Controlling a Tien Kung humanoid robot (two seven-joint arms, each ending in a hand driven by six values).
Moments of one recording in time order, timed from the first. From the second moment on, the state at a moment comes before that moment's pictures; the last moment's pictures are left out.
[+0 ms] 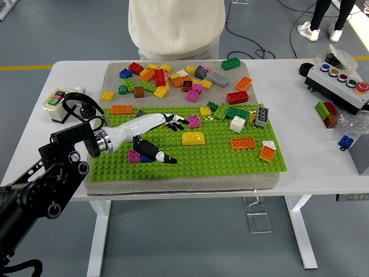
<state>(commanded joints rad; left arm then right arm) -0.59 0.10 -1.20 -1.03 2.06 -0.36 -0.37 0.14 -0.10 1.37 0.18 -0.58 -0.18 -0.02</state>
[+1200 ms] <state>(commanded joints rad) -0.60 0.09 -1.24 -1.01 2.03 -0.28 -0.38 0.15 -0.10 1.36 0.18 -0.59 -0.17 -0.03</state>
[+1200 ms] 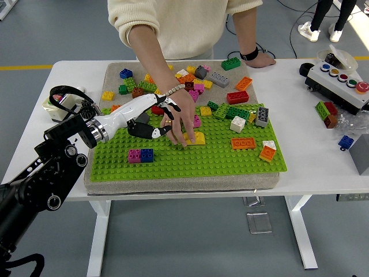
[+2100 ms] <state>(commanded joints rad) -0.59 0.10 -1.28 -1.01 2.04 -0.29 -0.37 0.14 -0.10 1.37 0.18 -0.59 -0.17 -0.03</state>
